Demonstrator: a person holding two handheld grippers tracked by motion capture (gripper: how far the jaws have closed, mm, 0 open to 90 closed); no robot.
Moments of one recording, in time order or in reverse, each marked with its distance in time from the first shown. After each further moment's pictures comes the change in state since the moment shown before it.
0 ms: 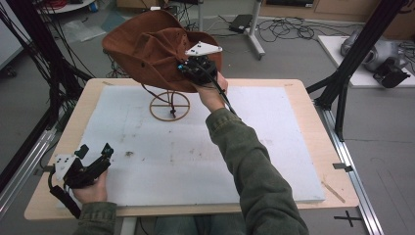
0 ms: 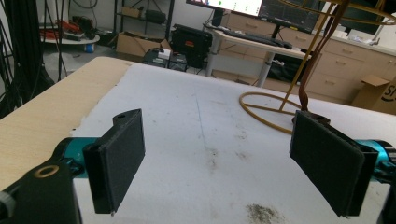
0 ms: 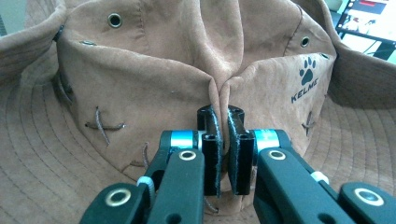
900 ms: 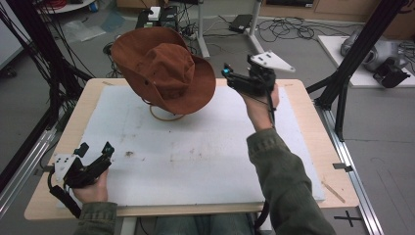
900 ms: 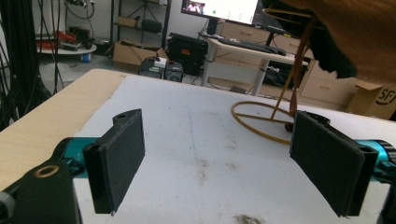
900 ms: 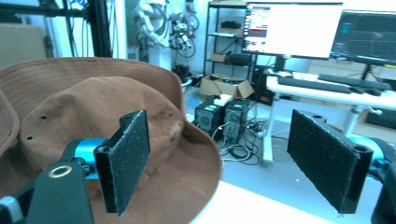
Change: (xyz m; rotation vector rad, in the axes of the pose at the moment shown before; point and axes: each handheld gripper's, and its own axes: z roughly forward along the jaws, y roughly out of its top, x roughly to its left) left arm -0.010 0.008 -0.004 -0.036 -0.021 0.027; right arm -0.045 -0.030 -0.134 -0.178 -0.285 0.163
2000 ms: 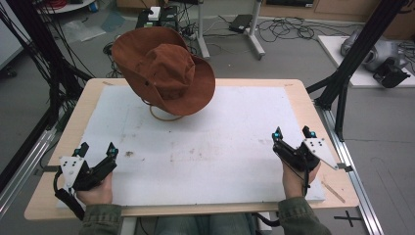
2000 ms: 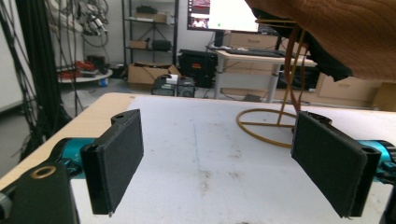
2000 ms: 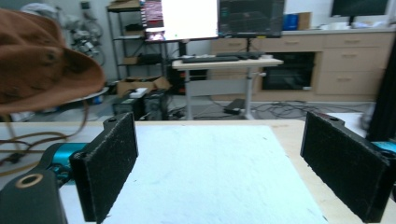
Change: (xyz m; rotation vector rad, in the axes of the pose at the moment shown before) left arm -0.019 0.000 -0.007 -0.057 0.053 0.125; right arm -0.041 -0.162 -0.147 -0.050 -0.398 0.120
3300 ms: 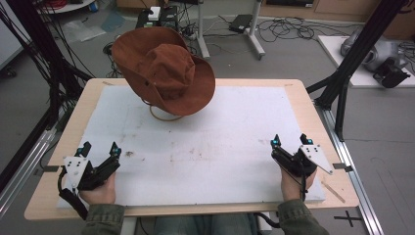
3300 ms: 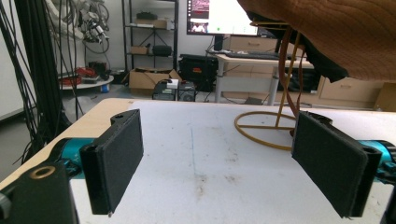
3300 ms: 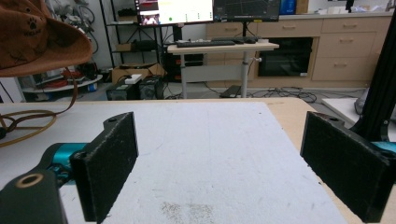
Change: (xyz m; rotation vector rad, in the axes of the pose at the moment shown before) left arm -0.007 -0.002 0.002 -0.016 -0.002 0.012; right arm -0.006 -0.028 0.000 0.053 -0.016 -0.003
